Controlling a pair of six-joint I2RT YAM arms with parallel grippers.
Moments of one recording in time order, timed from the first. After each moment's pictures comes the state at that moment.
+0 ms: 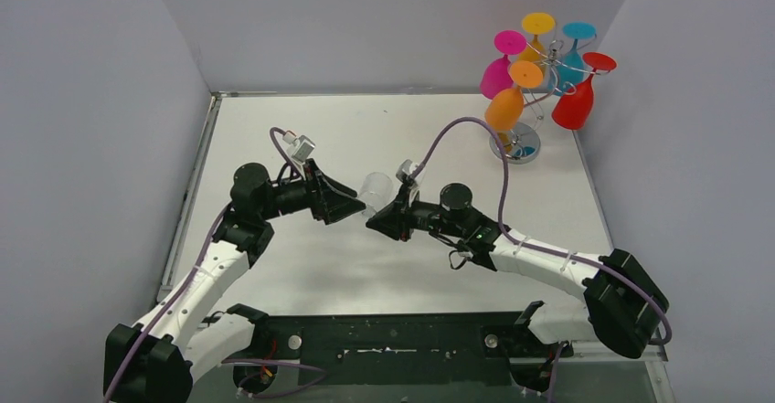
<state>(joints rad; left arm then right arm) -0.35 0.98 0.64 0.31 0.86 -0.65 0.81 1.29 0.66 0.50 -0.50 0.32</state>
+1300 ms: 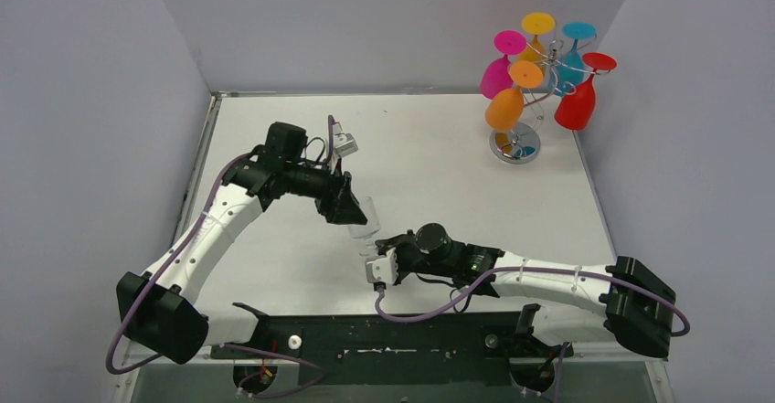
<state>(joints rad) -0.42 1.29 1.18 -0.71 0.93 0.07 1.11 1.21 0.61 0.16 -0.14 -0.91</state>
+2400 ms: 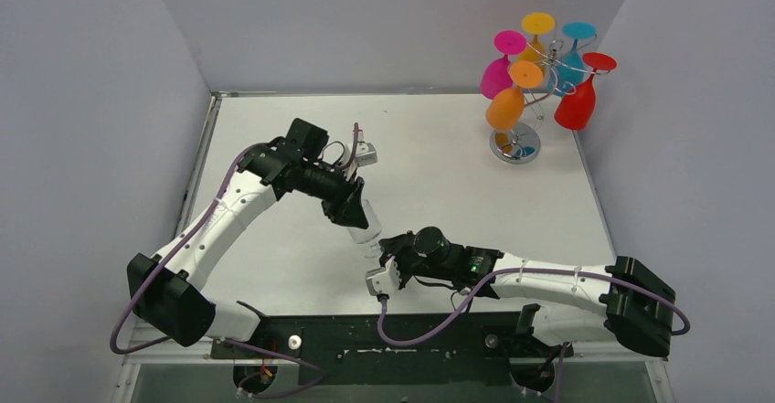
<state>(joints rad) -0.52 1.39 1.33 -0.95 0.81 0.25 1.12 1.21 0.60 0.09 -0.08 -1.14</state>
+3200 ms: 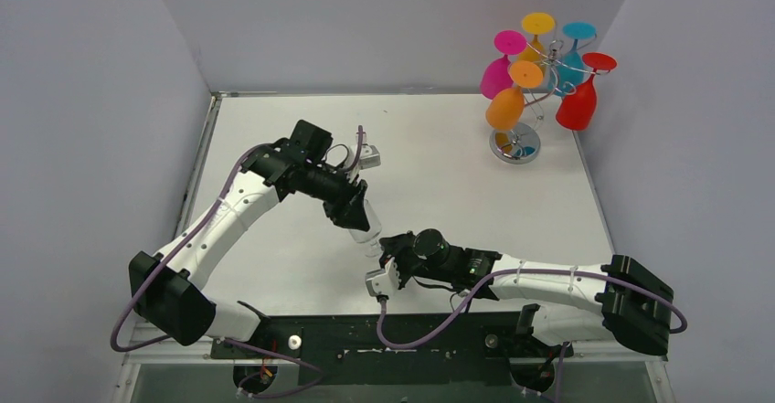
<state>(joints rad) -0.54 1.39 1.33 -0.95 0.77 0.24 1.13 1.22 0.58 0.14 -0.05 -1.17</state>
